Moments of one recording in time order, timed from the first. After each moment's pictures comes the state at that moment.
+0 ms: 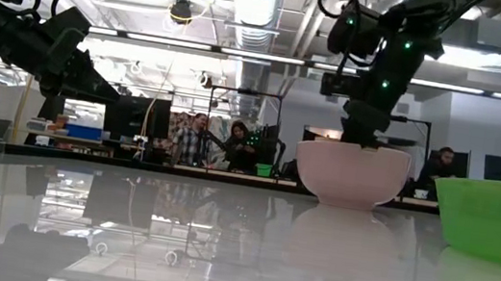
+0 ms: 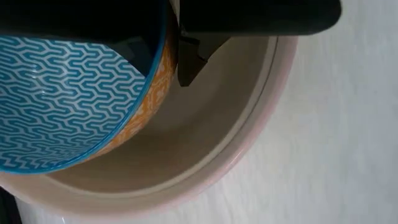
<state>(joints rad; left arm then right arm) 0.25 0.26 0.03 0.01 -0.33 -0.18 -0.25 1.51 0.95 -0.48 0.21 -0.04</state>
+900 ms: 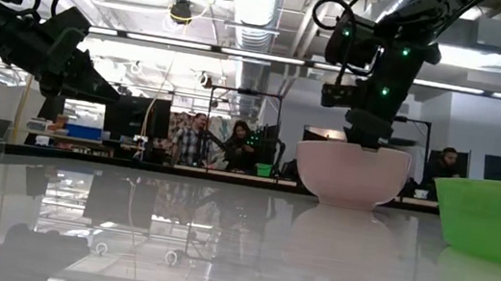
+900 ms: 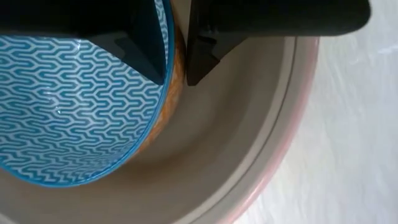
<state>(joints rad) 0.25 0.26 0.03 0.01 -0.33 -0.18 -0.25 1.55 0.96 -0.53 0.18 0.02</state>
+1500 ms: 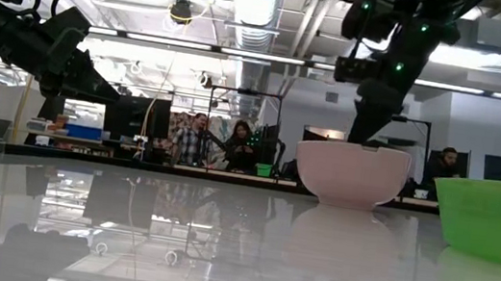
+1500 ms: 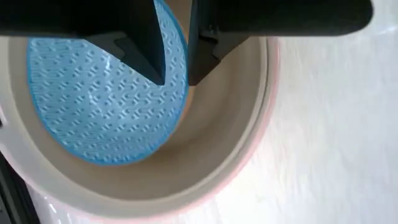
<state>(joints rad) 0.25 0.26 0.03 0.01 -0.32 -0.18 -0.25 1.41 0.96 -0.58 0.18 0.02</state>
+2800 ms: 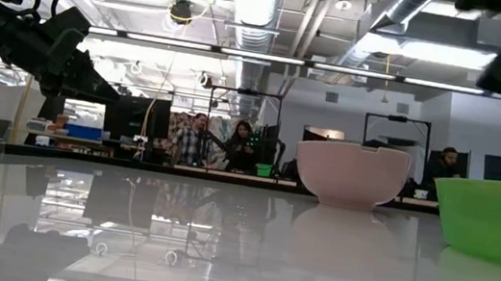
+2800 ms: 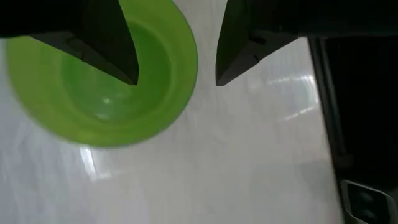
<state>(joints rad) 0.25 0.26 0.03 0.01 -0.33 -0.16 0.64 1.51 1.03 -0.60 0.13 0.89</state>
